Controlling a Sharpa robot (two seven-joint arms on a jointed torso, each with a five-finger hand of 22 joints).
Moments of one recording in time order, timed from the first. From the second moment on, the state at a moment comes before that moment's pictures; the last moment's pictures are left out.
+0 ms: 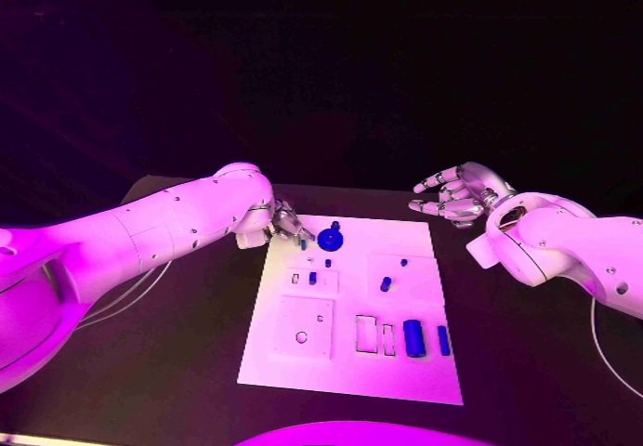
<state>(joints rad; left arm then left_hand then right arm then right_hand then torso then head) 1.25 -0.50 0.00 0.99 -1.02 0.29 -0.52 1.09 -0.18 0.37 0.29 0.27 0.85 0.08 0.66 0.63 1.24 0.01 1.18 0.95 1.47 -0.05 1.55 1.31 0.09 1.33 0.06 1.40 1.17 1.35 -0.85 -0.17 1.53 -0.77 -0.51 -0.10 1.45 -0.15 0.10 0.29 0.36 0.85 0.17 0.17 0.31 1.31 0.08 1.26 1.21 1.47 0.01 1.52 1.31 0.08 1.38 0.11 1.21 1.30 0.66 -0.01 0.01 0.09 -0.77</state>
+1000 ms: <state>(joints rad) 1.25 -0.50 -0.01 0.98 -0.99 0.31 -0.51 1.31 -0.14 0.58 0.28 0.28 0.84 0.07 0.71 0.64 1.24 -0.01 1.16 0.91 1.47 -0.06 1.55 1.31 0.09 1.33 0.05 1.40 1.17 1.35 -0.85 -0.17 1.53 -0.77 -0.51 -0.10 1.45 -0.15 0.11 0.29 0.36 0.85 0.17 0.17 0.31 1.31 0.08 1.26 1.21 1.47 0.01 1.52 1.31 0.08 1.38 0.11 1.21 1.30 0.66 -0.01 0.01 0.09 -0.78</state>
